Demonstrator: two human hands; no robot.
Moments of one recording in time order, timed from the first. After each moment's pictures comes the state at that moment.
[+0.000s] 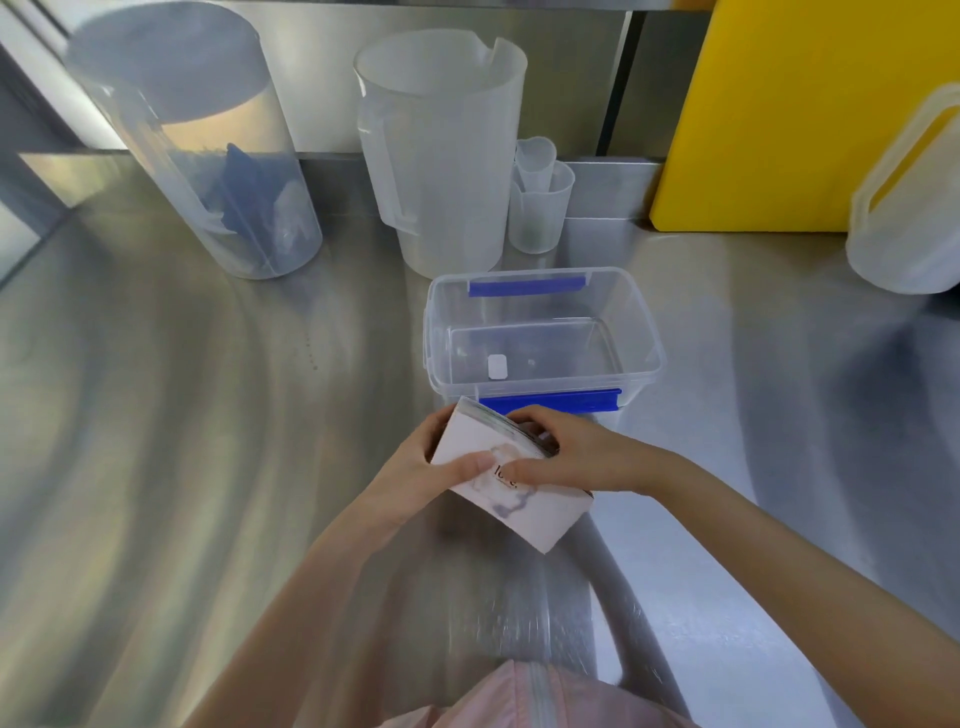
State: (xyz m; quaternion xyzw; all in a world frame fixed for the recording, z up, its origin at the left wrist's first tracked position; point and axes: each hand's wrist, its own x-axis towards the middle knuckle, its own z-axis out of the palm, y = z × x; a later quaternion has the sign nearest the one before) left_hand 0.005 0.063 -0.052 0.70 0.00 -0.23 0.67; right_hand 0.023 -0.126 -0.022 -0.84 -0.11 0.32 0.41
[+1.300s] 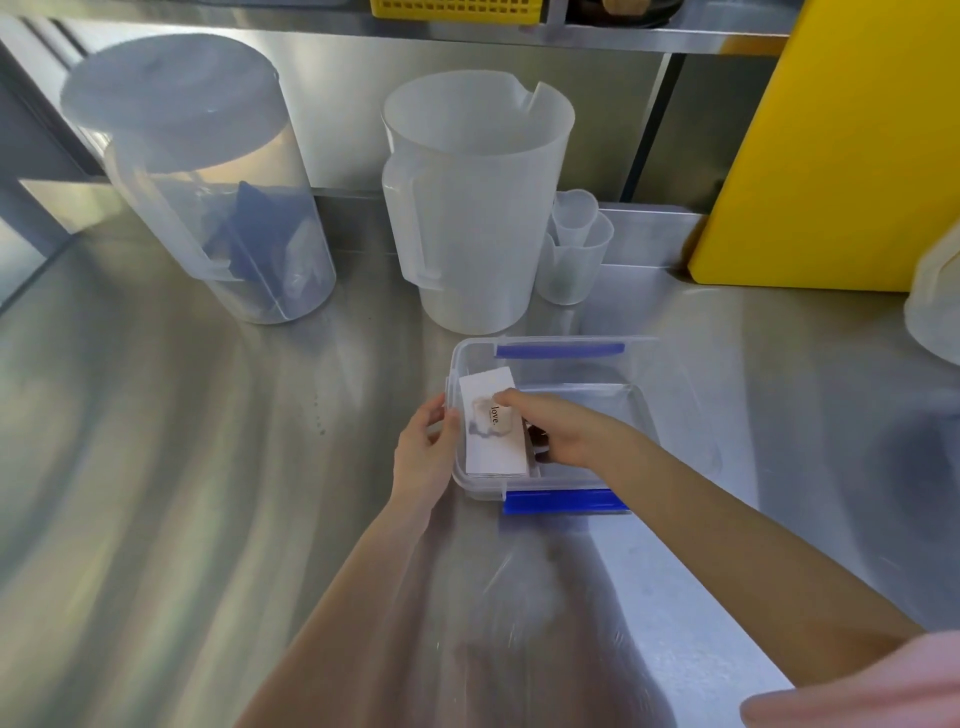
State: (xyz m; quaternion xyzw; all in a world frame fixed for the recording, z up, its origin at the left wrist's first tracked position) left_hand 0.116 0.054 -0.068 0.74 0.23 -0.07 0.63; right_hand 0.159 -0.077 -0.047 -0.70 0.17 0.37 0.59
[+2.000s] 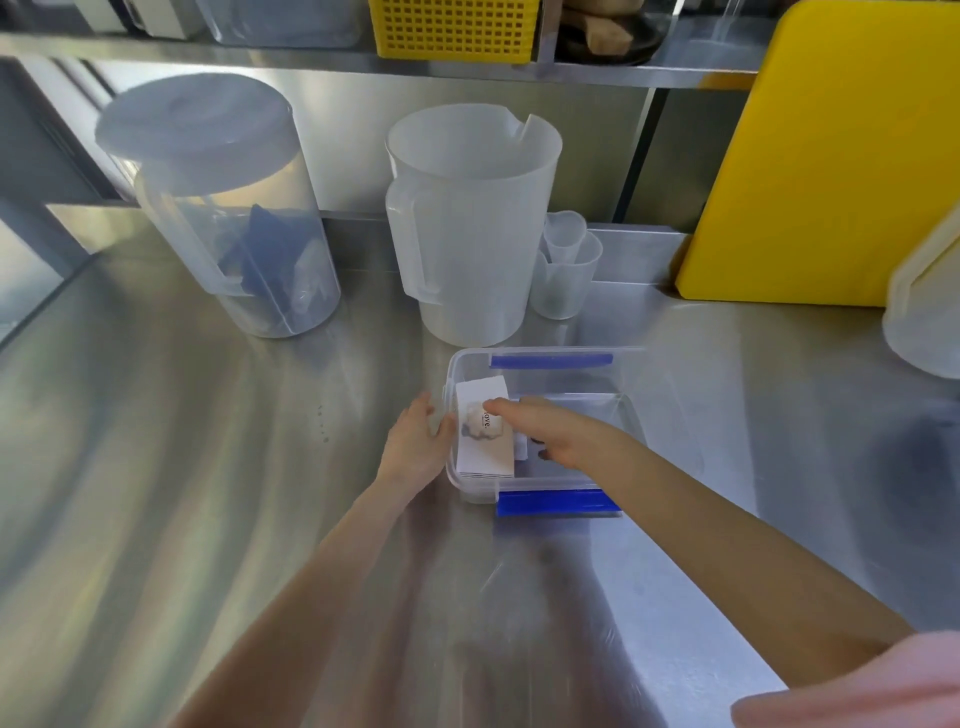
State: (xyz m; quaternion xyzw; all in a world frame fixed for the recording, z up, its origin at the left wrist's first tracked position) left_hand 0.128 0.067 -0.060 0.87 0.14 -0.12 0.47; right_hand 0.152 -0.076 -0.030 -0.78 0.14 0.36 0.50
